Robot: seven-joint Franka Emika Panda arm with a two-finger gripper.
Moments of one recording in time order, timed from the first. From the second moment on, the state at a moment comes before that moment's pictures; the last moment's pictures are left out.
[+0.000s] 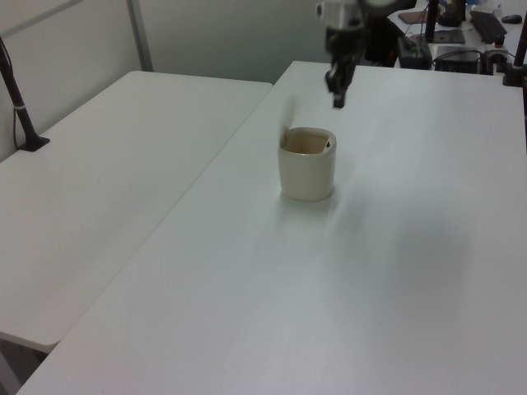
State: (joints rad) arm 0.11 0.27 -0.10 -1.44 0.06 1.73 0.07
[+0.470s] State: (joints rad) arm 0.08 0.14 -0.10 -1.47 0.02 1.57 0.06
